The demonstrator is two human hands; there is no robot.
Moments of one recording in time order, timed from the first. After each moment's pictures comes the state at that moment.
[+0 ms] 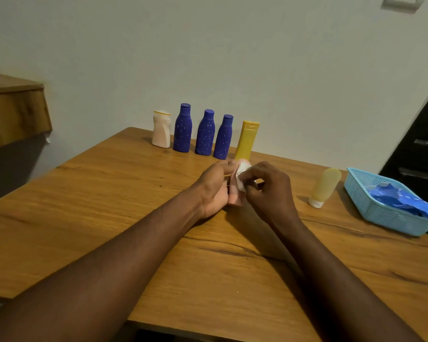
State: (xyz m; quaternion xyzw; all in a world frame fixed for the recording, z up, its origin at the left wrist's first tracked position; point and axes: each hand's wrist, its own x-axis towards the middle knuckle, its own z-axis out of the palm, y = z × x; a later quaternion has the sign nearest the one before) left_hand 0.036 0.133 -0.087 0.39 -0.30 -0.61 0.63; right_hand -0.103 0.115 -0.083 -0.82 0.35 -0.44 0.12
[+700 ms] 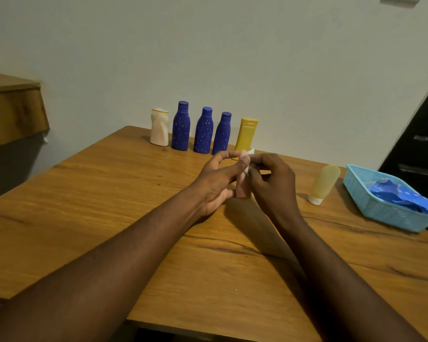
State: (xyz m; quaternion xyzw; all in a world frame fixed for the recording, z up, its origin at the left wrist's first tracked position) left_hand 0.032 0.138 -0.086 0.38 -0.35 -0.56 0.65; right_hand -0.102 0.110 -0.080 -0.76 0.35 -0.52 0.15
